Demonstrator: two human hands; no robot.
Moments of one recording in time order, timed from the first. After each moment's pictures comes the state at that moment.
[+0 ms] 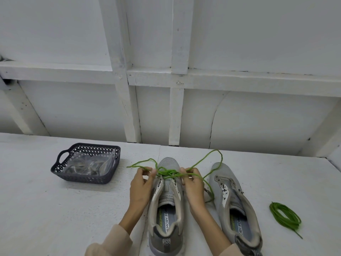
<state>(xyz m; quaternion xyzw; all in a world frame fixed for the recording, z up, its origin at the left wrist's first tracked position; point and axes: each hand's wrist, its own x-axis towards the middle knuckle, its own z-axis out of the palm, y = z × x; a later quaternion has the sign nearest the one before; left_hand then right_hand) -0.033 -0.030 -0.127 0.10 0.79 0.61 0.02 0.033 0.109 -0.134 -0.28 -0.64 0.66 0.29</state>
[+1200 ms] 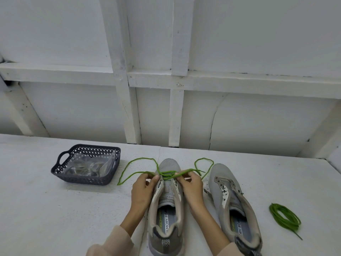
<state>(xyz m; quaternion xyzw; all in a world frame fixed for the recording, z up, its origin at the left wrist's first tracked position) -0.032 -0.030 -0.137 0.11 0.80 0.58 0.05 0.031 0.111 -0.132 -0.29 -0.71 0.60 0.23</state>
